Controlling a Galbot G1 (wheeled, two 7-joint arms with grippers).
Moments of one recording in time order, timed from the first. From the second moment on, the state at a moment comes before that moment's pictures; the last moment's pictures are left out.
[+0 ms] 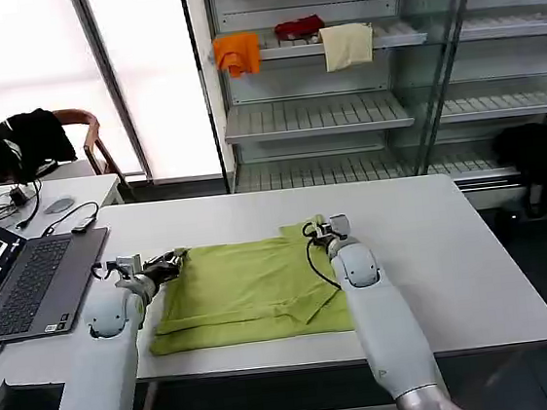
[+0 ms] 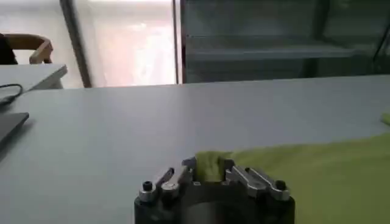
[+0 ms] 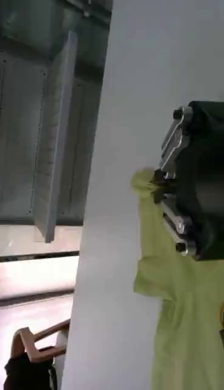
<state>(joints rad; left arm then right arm) 0.68 -1.25 -0.51 -1.30 -0.19 0.58 0.29 -0.54 1.61 0.36 1.17 -0.03 -0.58 -0.03</state>
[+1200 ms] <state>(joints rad) 0.66 -1.26 -0.49 -1.31 -0.11 0.58 0.28 -0.63 1.61 0.32 1.39 0.07 -0.59 0.00</state>
